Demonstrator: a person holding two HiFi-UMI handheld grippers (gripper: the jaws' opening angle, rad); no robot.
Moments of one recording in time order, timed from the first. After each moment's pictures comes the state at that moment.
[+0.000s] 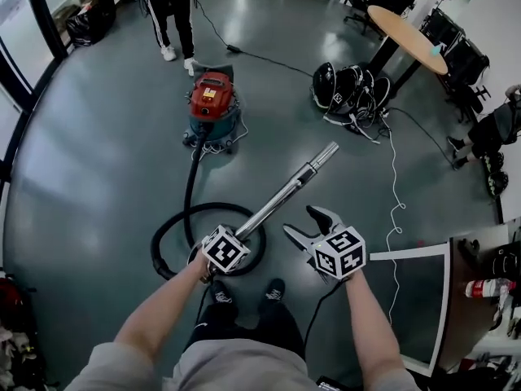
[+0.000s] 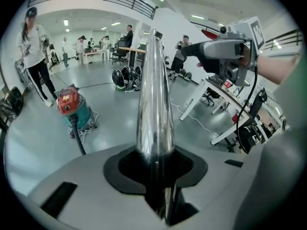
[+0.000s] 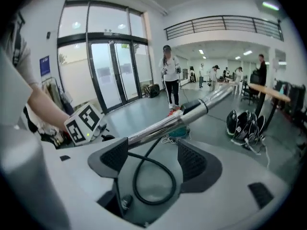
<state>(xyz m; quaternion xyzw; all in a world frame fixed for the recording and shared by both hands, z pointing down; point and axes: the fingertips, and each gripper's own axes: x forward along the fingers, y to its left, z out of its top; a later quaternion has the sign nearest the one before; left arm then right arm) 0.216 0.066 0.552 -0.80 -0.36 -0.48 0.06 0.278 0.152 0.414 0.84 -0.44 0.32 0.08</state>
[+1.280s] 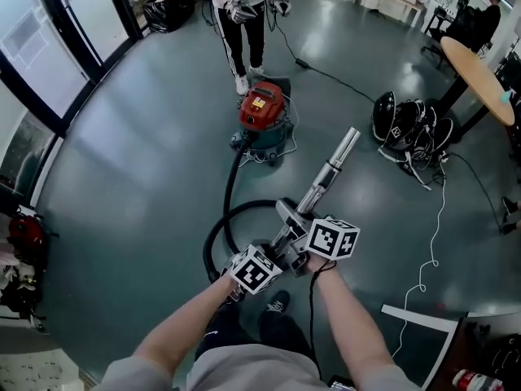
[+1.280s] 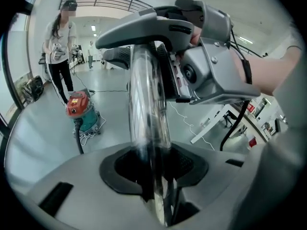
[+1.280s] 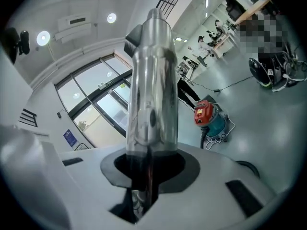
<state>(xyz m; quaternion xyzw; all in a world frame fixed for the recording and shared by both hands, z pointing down) 0.296 0.189 0.523 -0.86 -0.25 -0.45 -0.01 0.395 0.116 0.408 0.73 -0.53 0.34 -0.26</state>
